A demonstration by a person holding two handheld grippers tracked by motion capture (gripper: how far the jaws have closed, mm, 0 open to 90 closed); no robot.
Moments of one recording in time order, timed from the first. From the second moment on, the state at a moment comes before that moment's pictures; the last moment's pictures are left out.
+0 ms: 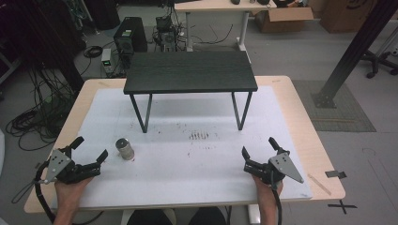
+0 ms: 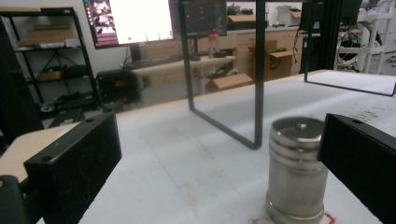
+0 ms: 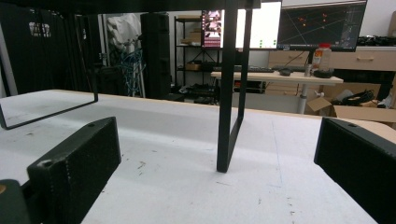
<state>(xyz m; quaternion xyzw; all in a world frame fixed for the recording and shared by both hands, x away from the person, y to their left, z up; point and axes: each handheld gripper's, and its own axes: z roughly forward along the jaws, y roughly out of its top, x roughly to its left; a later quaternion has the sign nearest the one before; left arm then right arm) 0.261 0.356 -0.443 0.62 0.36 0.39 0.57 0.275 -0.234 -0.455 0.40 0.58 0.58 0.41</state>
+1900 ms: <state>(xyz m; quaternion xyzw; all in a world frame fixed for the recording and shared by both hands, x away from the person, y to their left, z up) 0.292 0.344 -0.410 0.77 0.28 0.21 0.53 0.275 -0.235 -0.455 0.40 0.58 0.58 0.41</state>
